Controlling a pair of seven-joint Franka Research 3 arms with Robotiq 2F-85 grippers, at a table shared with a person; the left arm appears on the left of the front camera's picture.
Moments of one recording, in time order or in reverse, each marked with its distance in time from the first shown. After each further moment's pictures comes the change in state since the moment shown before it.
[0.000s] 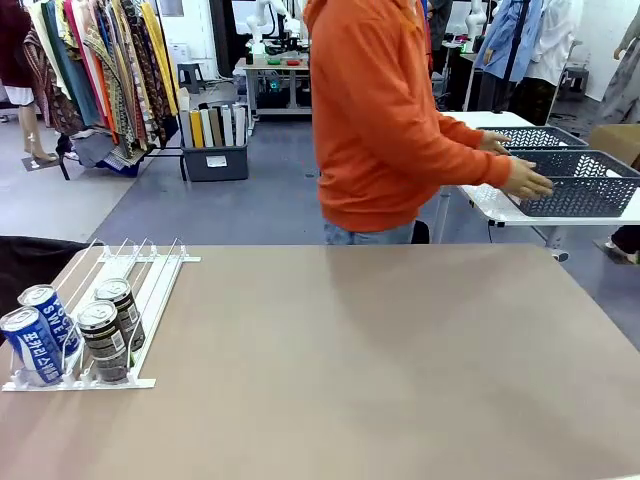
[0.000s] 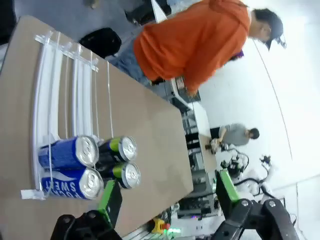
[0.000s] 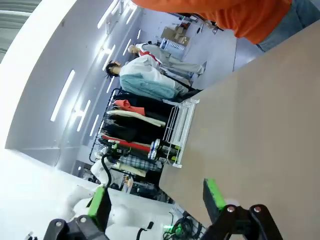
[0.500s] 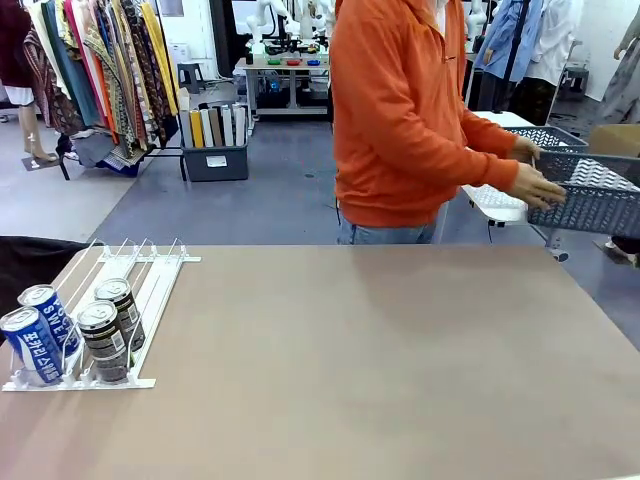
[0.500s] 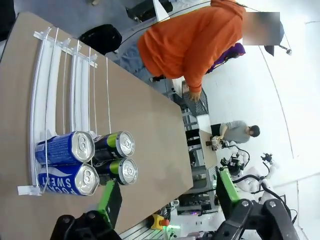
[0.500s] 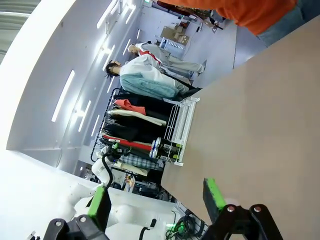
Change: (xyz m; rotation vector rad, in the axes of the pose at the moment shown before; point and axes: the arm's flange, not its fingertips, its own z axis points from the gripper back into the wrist) left arm -0.004 -0.012 0.000 0.007 0.035 -0.008; right arm -0.005 0.001 0.008 0.011 0.000 -0.020
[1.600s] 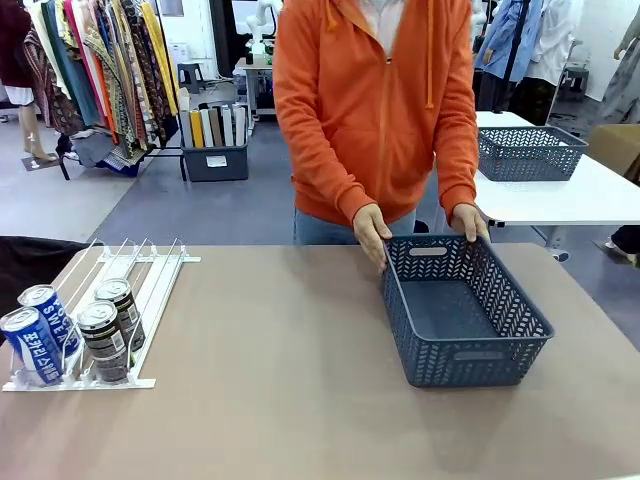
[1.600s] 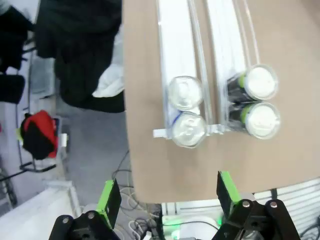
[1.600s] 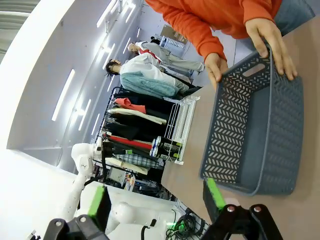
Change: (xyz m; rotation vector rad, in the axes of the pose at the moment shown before) left arm -0.045 -0.120 -0.129 1.131 0.347 -0.482; right arm 0.001 0.001 -0.001 -0.001 0.008 -0.001
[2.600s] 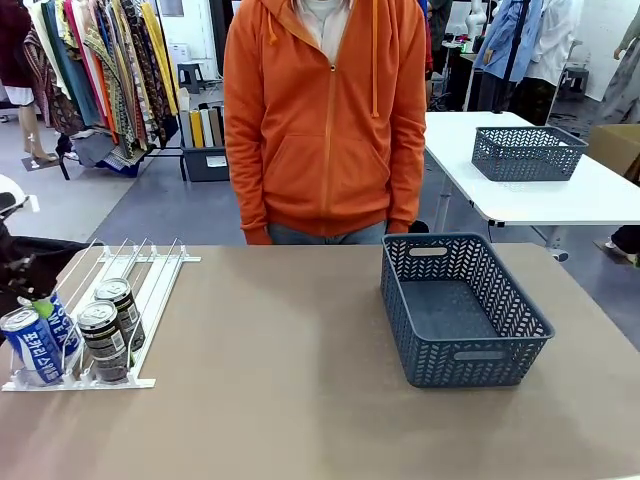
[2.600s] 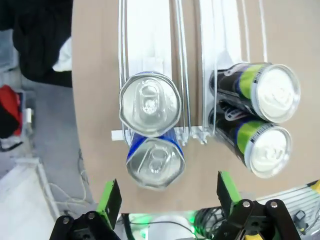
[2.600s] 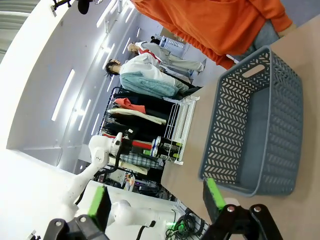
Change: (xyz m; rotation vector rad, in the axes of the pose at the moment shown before) left arm 0.023 -0.016 -0.107 -0.102 0.201 0.115; right arm 0.001 0.000 0.001 -0.001 0.000 0.001
